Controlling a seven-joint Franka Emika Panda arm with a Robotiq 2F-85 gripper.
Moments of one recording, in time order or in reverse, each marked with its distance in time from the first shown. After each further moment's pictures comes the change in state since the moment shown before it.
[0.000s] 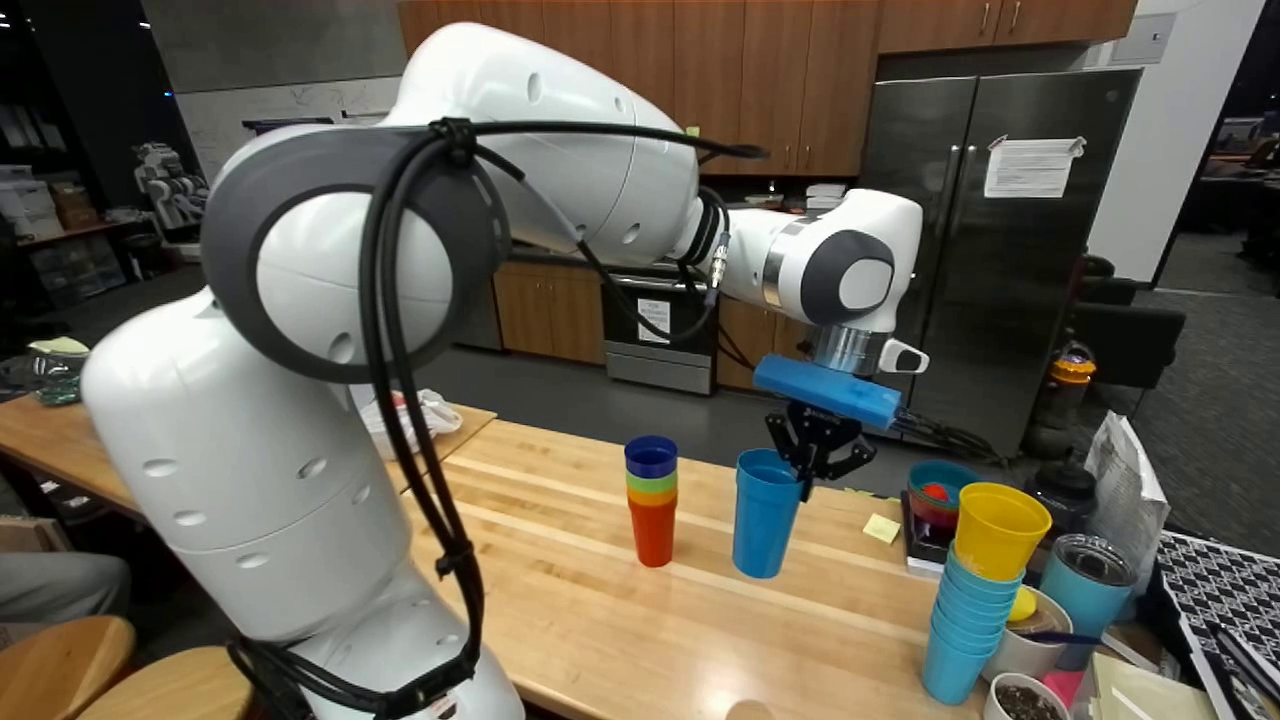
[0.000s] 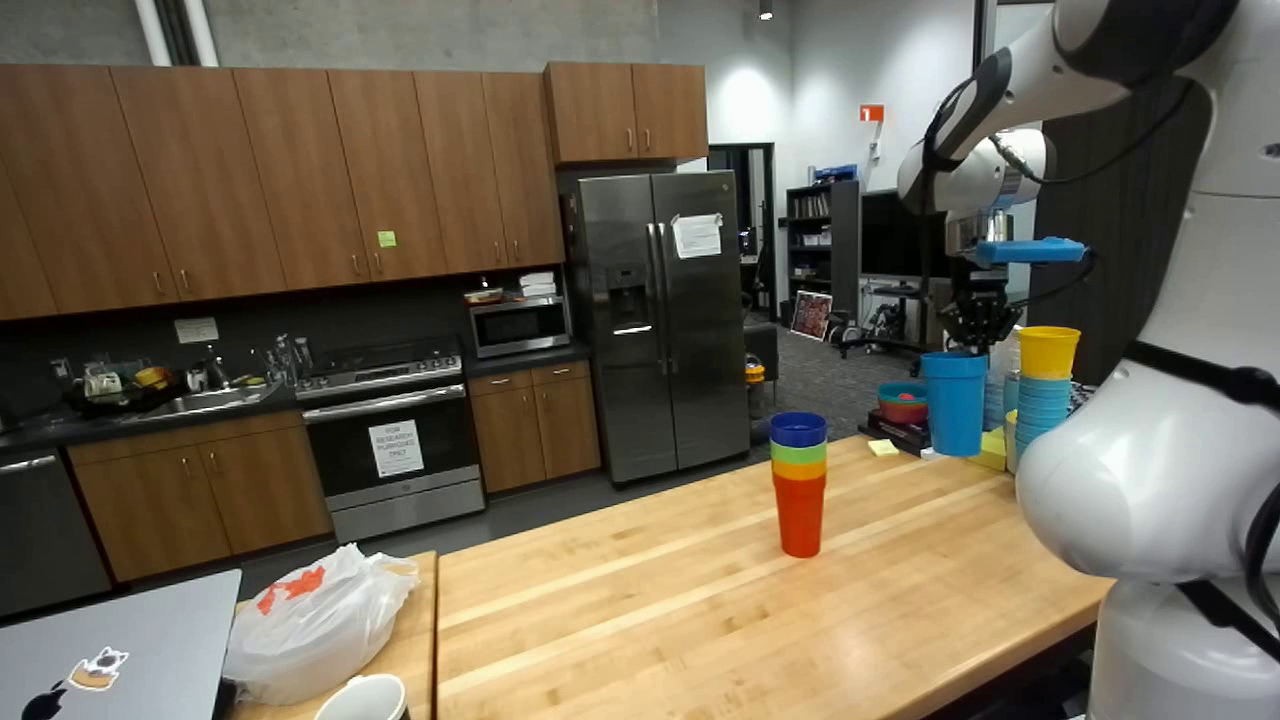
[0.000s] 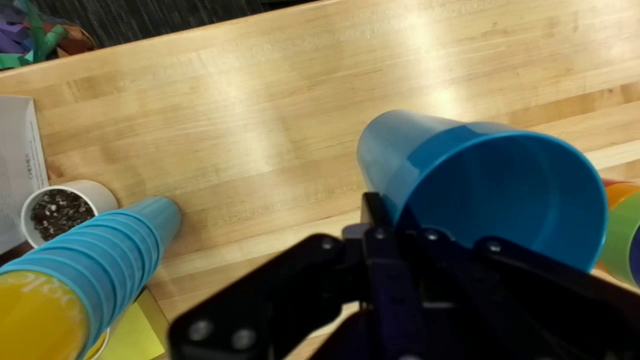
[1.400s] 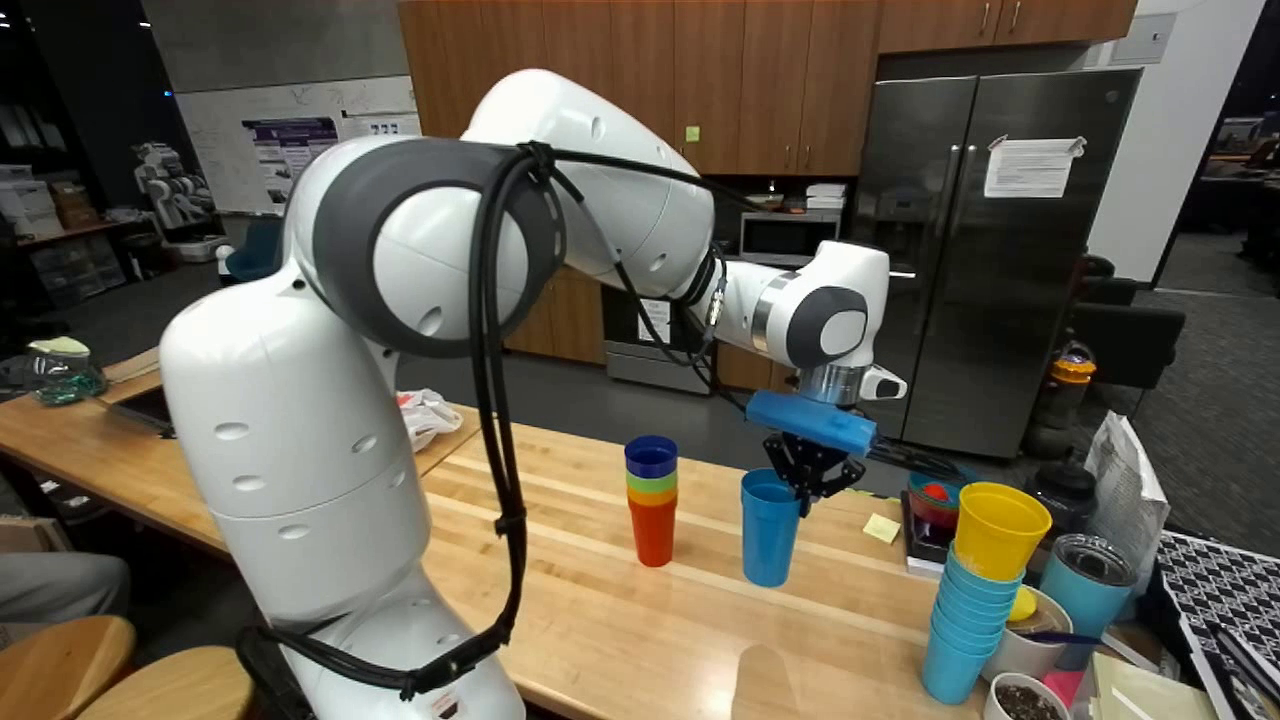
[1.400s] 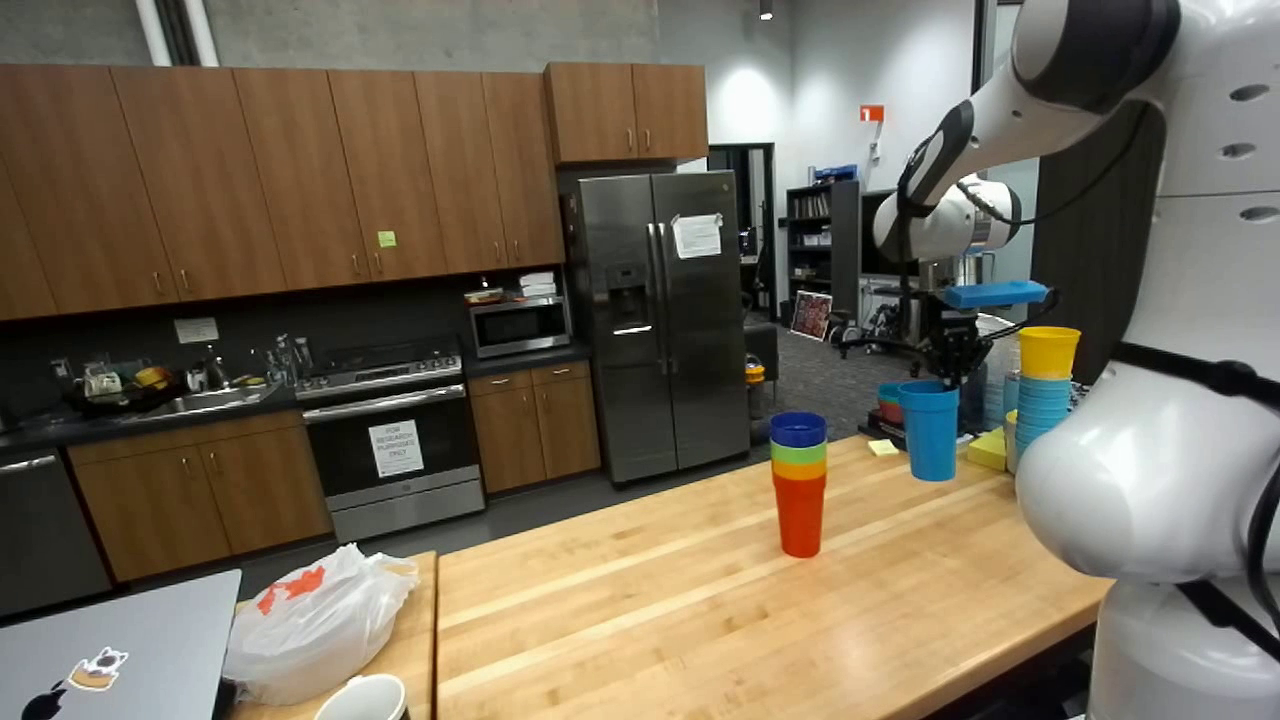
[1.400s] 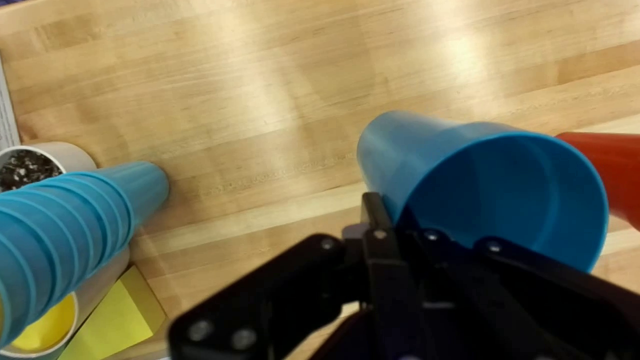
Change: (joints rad) arm 0.006 0.111 0.046 -0.042 0.003 0.210 0.063
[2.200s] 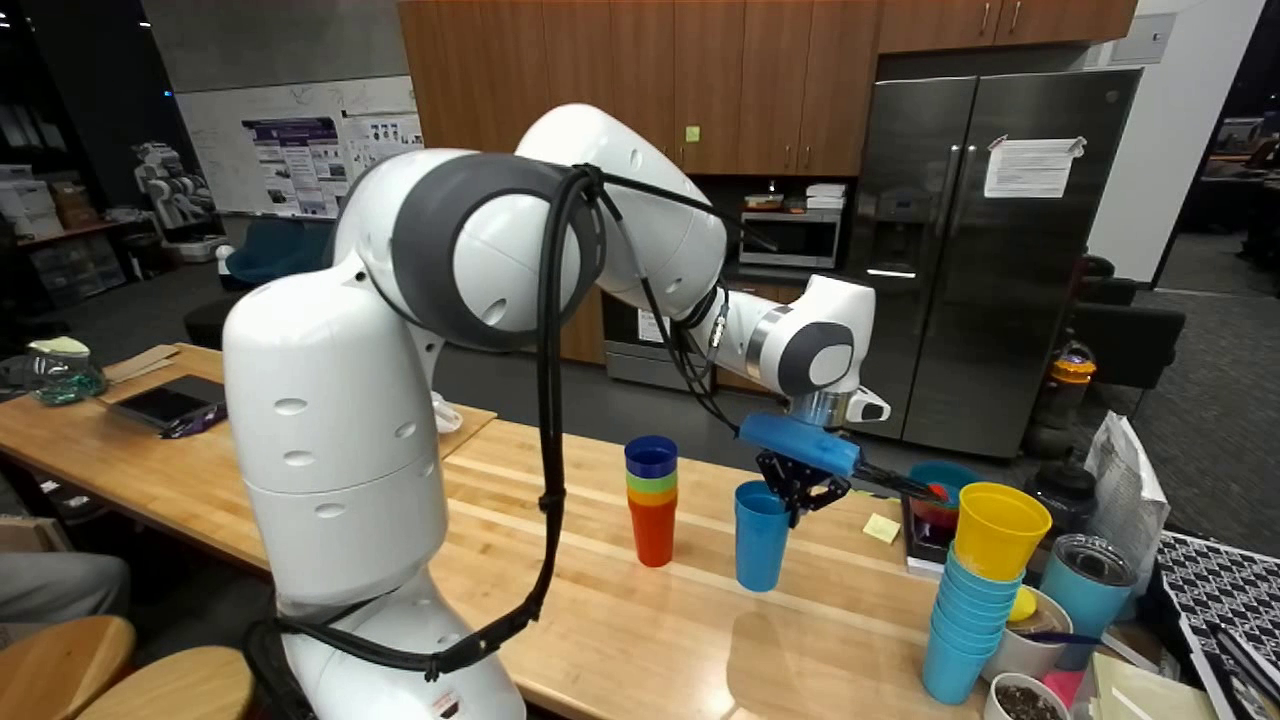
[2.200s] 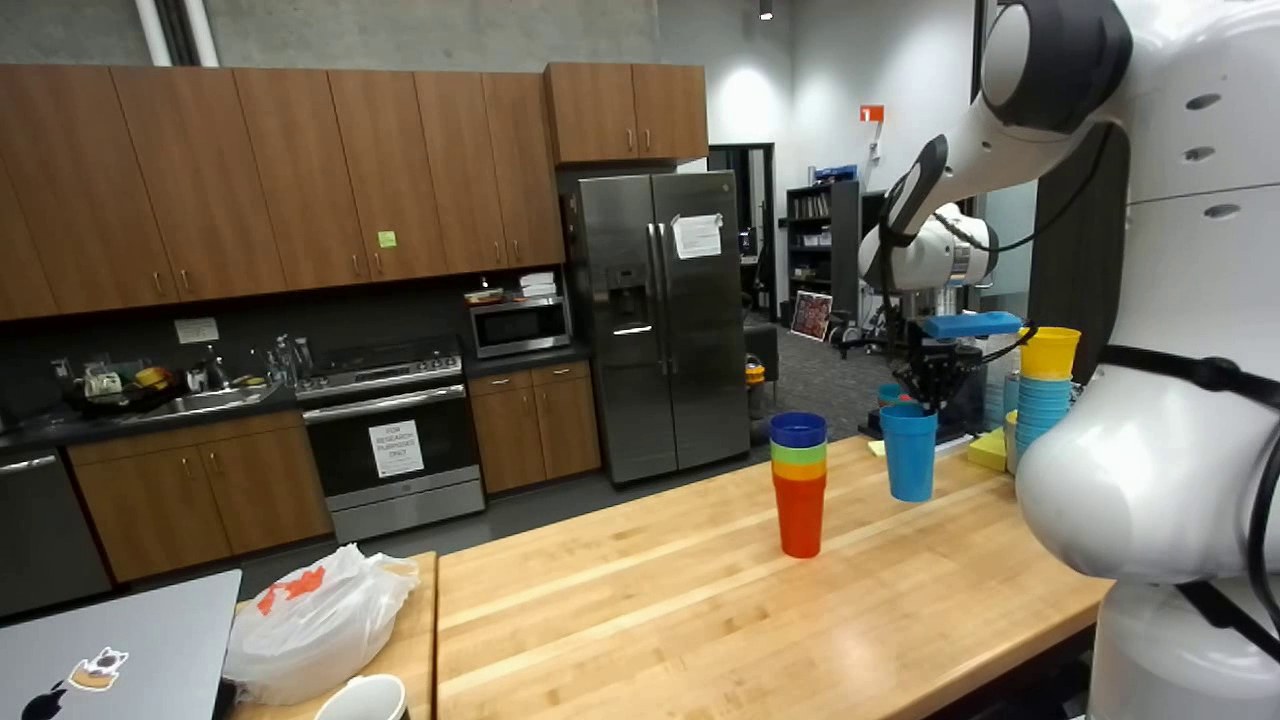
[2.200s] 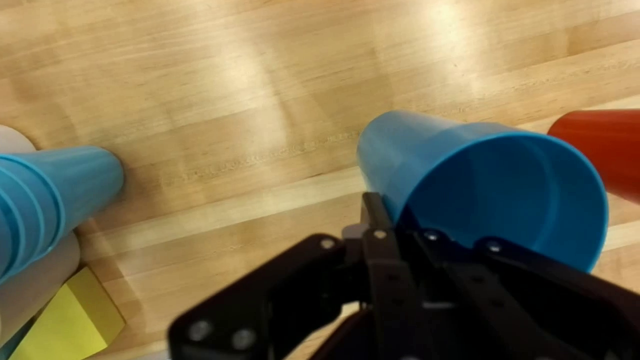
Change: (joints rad) arm 0.004 0.100 0.031 -0.002 0.052 0.102 0.008
